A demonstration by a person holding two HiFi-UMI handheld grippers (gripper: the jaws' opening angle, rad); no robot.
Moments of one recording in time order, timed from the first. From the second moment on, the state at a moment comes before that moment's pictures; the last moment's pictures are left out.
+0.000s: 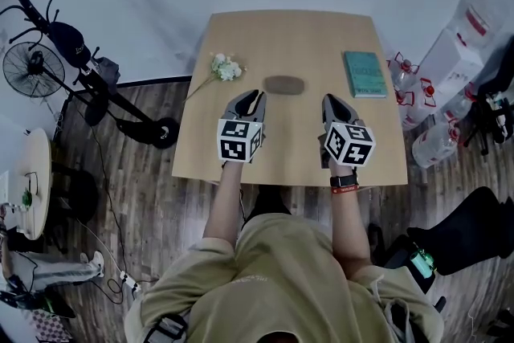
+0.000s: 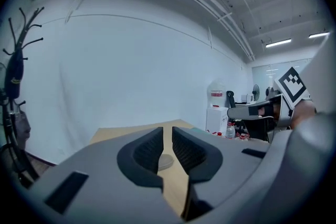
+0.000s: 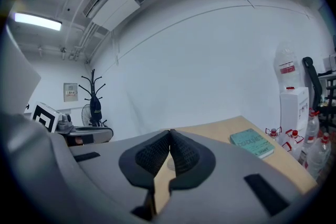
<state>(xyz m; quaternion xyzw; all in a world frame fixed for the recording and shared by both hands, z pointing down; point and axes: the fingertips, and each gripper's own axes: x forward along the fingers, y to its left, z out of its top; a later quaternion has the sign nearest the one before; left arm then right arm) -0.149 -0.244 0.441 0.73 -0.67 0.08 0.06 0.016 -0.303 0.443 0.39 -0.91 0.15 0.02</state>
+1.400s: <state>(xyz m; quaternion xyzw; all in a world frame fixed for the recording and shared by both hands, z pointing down) -0.143 -0.212 0.454 0.70 -0.71 0.09 0.05 0.007 -0.291 0.454 0.37 -0.92 0.14 0.03</state>
